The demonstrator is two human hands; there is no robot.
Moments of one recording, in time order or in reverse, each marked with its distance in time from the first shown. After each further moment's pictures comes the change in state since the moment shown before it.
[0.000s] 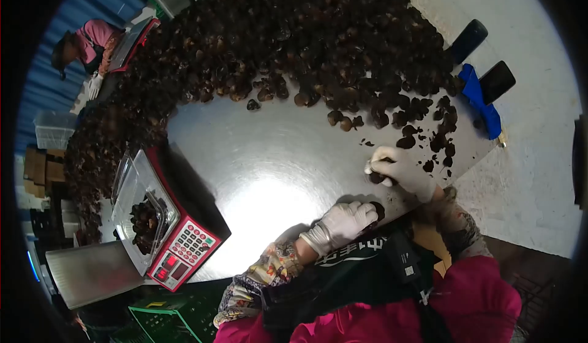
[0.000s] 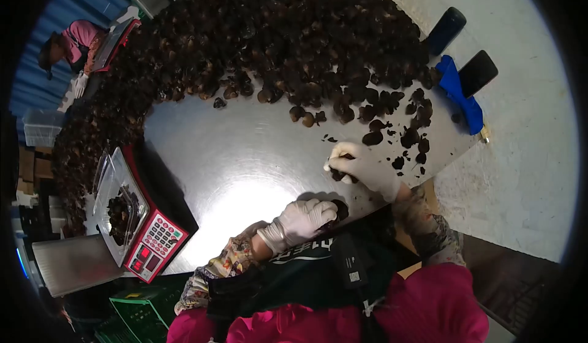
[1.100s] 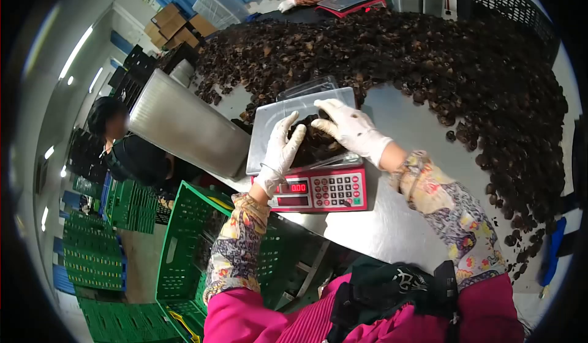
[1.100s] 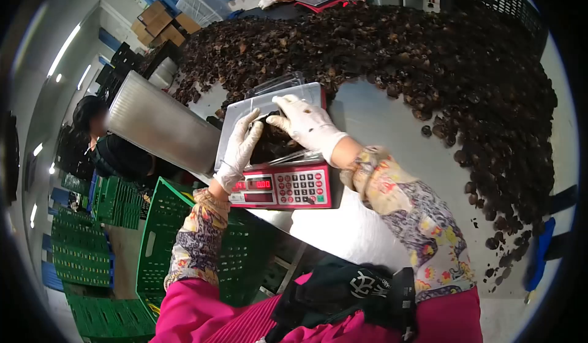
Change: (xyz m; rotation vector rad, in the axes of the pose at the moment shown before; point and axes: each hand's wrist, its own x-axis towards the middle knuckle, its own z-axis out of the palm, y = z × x) left_hand -0.367 -0.064 -0.181 -0.019 1.189 -1.060; right_hand 0.140 -0.171 0.398 -0.635 -0.394 -1.137
